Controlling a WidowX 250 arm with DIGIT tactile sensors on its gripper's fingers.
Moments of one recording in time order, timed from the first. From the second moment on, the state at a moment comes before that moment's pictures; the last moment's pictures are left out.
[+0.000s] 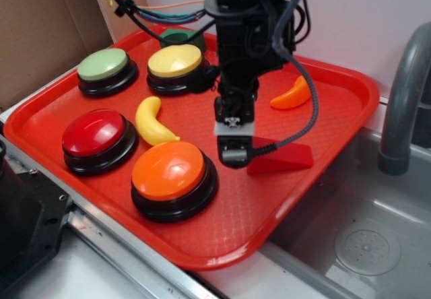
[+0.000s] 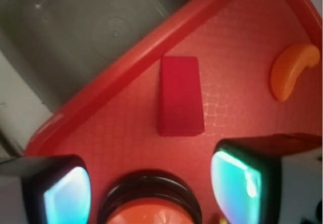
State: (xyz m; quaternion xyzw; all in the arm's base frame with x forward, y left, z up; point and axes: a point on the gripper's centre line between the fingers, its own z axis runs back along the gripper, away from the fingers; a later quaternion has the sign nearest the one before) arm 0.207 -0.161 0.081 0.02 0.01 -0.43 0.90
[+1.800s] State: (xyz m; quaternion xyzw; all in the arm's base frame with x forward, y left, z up) arm 0.235 -0.163 0.013 0.03 0.05 -0.43 0.90
